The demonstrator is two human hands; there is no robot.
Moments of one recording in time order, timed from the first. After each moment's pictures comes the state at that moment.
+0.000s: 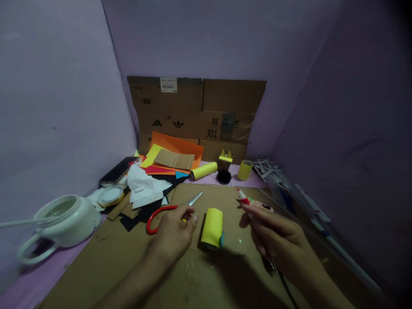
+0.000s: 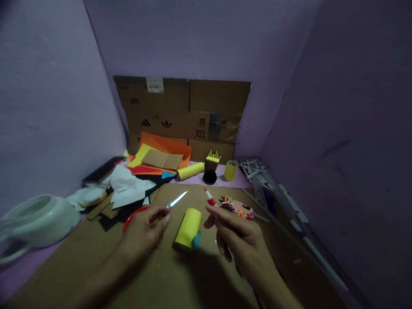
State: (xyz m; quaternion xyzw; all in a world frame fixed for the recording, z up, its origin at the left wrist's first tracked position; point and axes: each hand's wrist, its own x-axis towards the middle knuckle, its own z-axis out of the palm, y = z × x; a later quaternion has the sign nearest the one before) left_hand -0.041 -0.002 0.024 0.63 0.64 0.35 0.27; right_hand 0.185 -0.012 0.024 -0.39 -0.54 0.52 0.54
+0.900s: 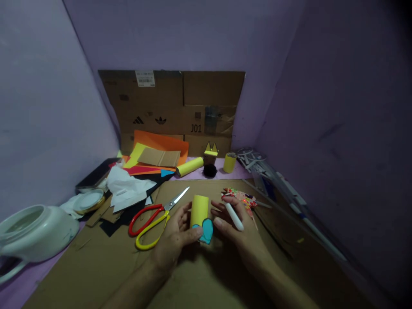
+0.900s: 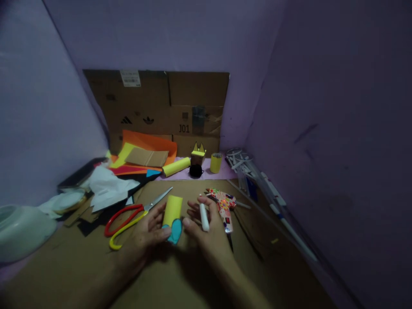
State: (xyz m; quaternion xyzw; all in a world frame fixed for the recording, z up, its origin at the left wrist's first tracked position) left_hand -0.003 -0.006 0.004 0.49 0.46 0.43 0.60; right_hand 0.165 -0.010 -0.006 -0.42 -0.41 0.58 0.57
